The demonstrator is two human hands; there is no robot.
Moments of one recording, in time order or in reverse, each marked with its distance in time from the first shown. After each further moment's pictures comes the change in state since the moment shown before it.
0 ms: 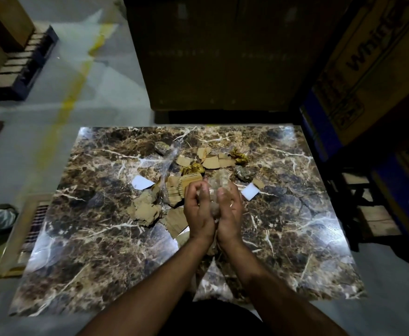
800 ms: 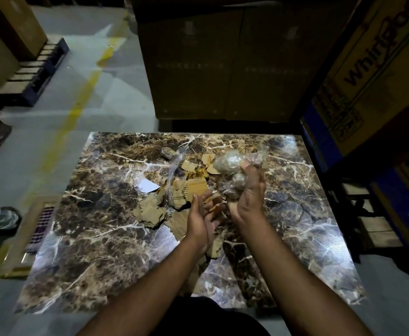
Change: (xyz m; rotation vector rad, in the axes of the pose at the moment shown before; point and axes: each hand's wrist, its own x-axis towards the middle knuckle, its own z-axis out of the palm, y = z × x) left_hand 0.000 -0.009 -0.021 -0.371 -0.092 -0.720; right_hand 0.026 -0.078 0.001 0.563 0.128 0.242
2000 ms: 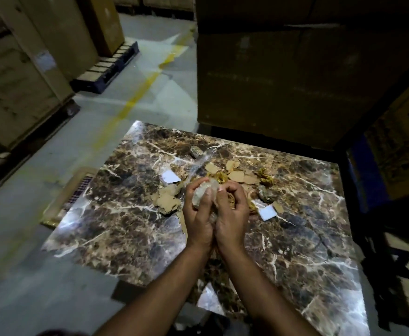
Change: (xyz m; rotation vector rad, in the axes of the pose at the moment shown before) left_hand -0.072 0.021 0.028 0.156 0.211 0.799; right_hand -0.047 0.030 -0.017 -0.565 -0.410 -0.415
